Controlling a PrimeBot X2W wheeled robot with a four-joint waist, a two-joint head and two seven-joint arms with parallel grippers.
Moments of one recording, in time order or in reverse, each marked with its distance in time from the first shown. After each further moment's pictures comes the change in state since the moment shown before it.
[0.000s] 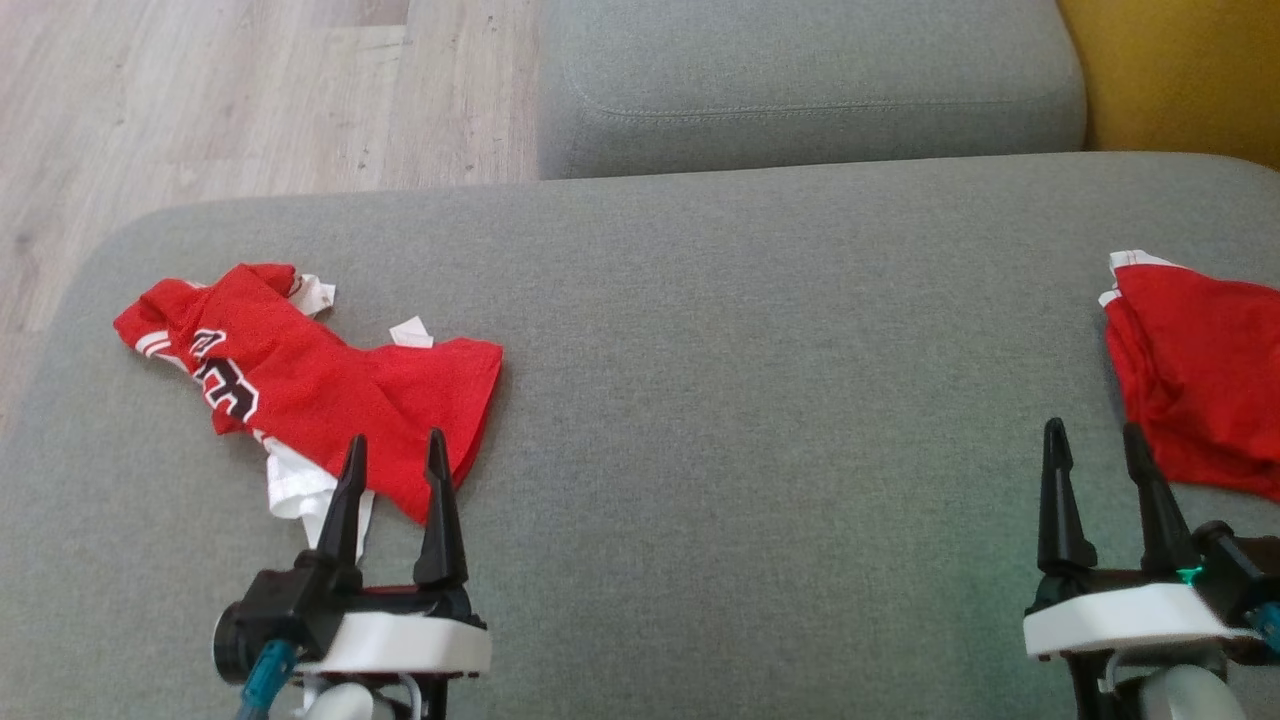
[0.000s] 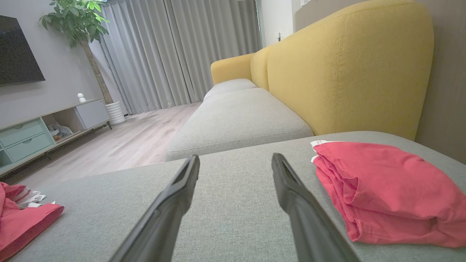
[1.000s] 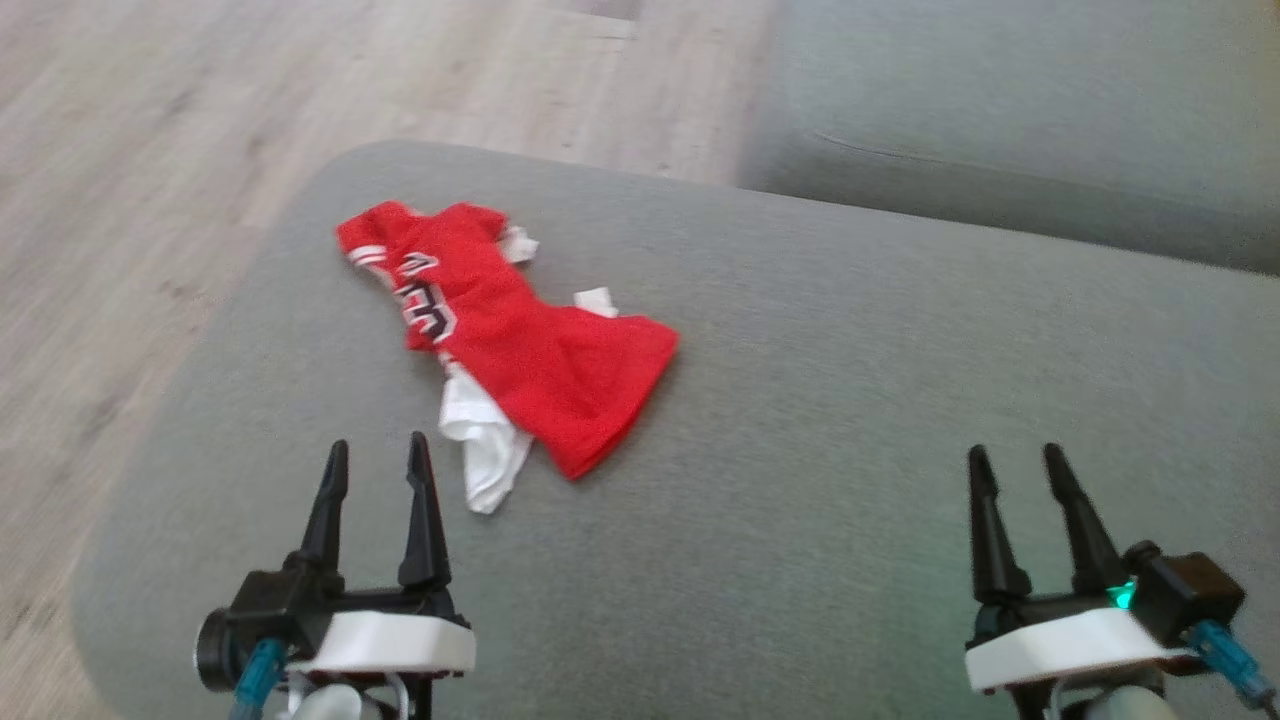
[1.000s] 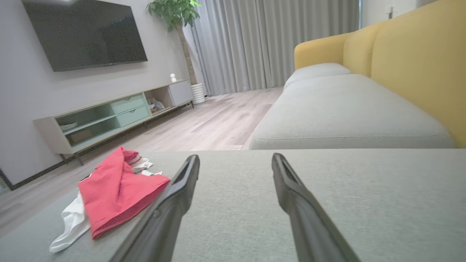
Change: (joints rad) left arm -0.005 0.000 0.028 0.031 0.025 0.010 0.000; right arm 0.040 0.001 0.122 -0.025 0.037 0.000 0.000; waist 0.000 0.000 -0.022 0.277
